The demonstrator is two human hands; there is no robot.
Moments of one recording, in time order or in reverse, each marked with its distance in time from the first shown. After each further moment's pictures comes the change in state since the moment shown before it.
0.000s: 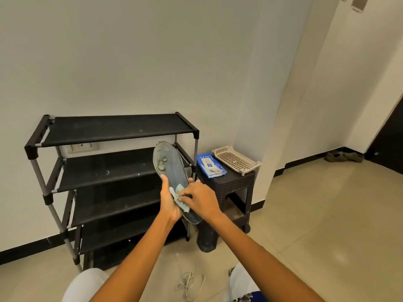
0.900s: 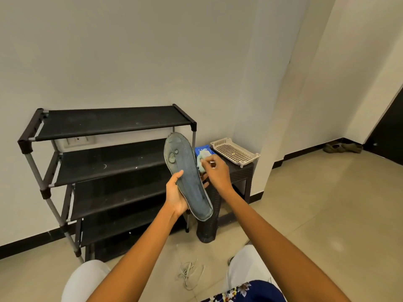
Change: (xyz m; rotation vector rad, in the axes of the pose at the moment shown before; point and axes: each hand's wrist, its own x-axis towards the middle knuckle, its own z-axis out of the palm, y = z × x) left_hand -0.013 -0.013 0.018 0.102 -0.093 -0.011; right_hand 0.020 0.035 -0.034 0.595 0.281 0.346
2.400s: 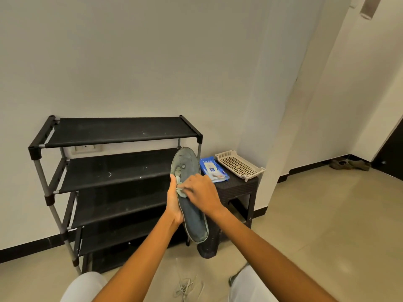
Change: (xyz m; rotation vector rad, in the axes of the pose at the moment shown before) left_hand 0.010 0.009 0.015 -0.064 0.119 0.160; right_hand -0.010 -0.015 0.035 -0.599 -0.168 -0.596
